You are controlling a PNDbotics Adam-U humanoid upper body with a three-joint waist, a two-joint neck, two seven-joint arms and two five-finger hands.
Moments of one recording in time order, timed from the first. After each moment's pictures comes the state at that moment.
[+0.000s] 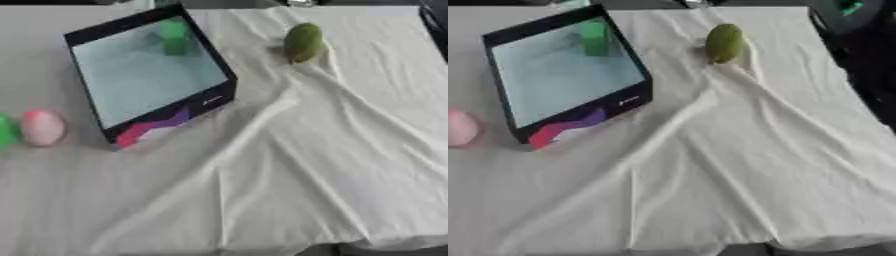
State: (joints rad) left arm -0.29 0.42 0.08 -1.76 0.38 -0.07 0.27; right arm -1.09 -0.64 0.32 -1.42 0.46 0.06 0.56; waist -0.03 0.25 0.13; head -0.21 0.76
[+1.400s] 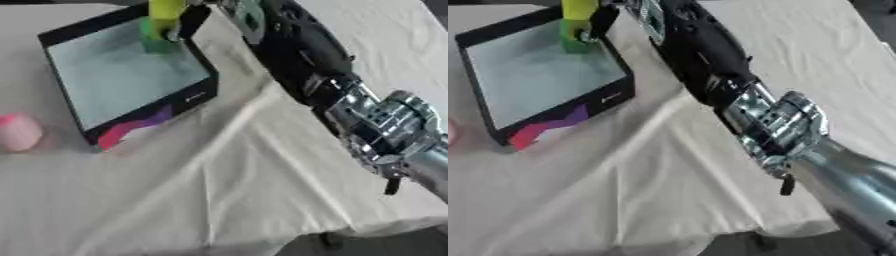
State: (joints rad) left arm -0.33 0.45 0.18 -1.82 0.40 -0.12 0.41; right arm -1.23 -0.29 0.26 -0.88 0.92 -0.10 0.46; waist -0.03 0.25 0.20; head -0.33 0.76
